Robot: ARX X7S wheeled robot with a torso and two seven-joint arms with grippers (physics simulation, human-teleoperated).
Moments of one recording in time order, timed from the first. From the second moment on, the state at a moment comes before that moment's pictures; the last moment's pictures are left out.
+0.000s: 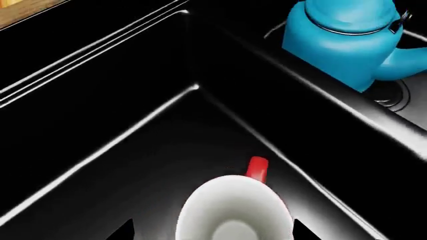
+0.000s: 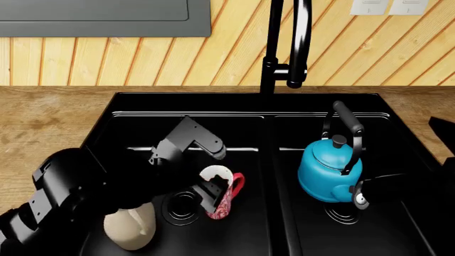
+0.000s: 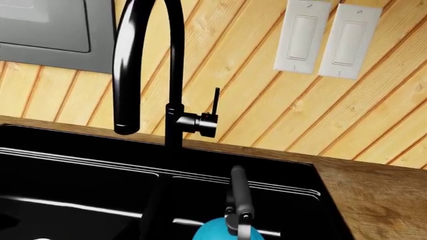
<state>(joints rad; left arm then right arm) -1.02 -0.48 0.74 0.06 -1.03 -1.17 -0.07 1.31 1.57 -1.03 -0.92 1.79 0.30 0.87</state>
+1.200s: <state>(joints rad) -1.16 -0.49 0.45 -0.02 -0.93 -0.86 -0.26 1.39 1.35 -0.98 -0.67 1.70 0.47 0.80</state>
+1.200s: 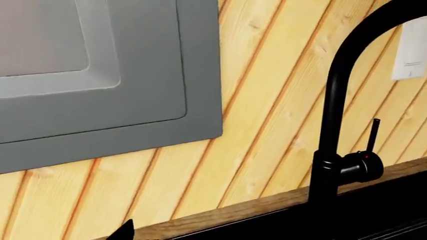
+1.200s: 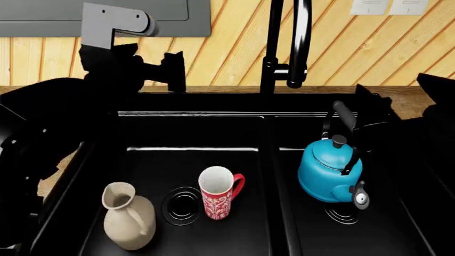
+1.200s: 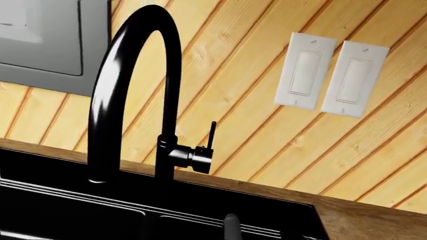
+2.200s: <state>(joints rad) -1.21 -0.44 0.44 -0.10 -0.85 -0.76 -0.29 1.50 1.06 -1.03 -0.14 1.38 0.61 0.54</state>
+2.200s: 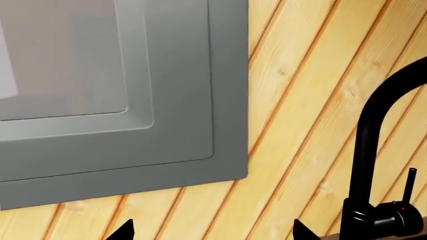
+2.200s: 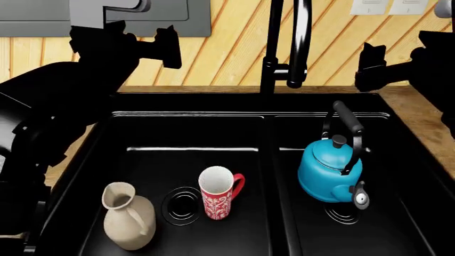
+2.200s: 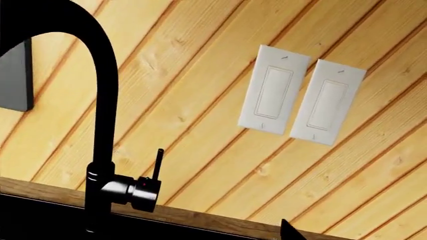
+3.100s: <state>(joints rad) -1.31 -0.35 0.49 -0.29 -0.73 -0.62 -0.25 1.59 0.71 -1.10 0.49 1.04 0.40 0.18</state>
